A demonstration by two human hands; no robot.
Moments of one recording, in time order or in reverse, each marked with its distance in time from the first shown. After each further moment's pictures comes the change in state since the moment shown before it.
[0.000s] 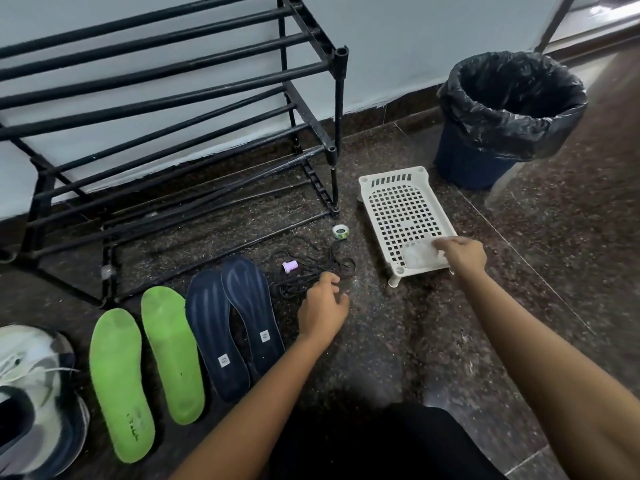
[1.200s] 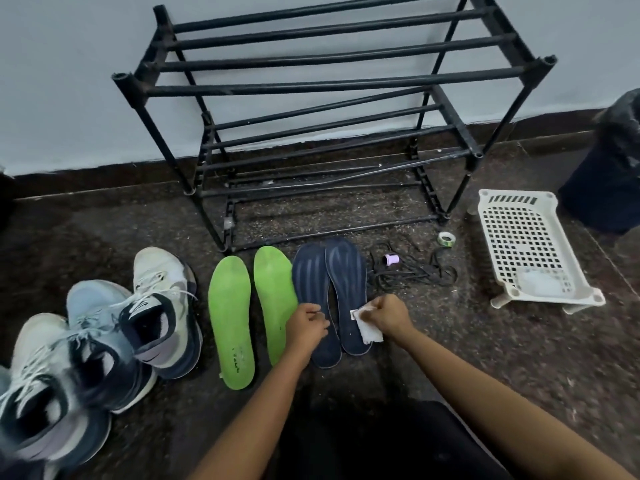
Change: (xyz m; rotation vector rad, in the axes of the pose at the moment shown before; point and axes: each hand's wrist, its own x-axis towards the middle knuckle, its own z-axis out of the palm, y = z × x) left_hand -0.057 -0.182 -0.090 -0.688 0.188 -0.574; right_hand -0.214 0.026 0.211 -0.588 -0.736 -0.309
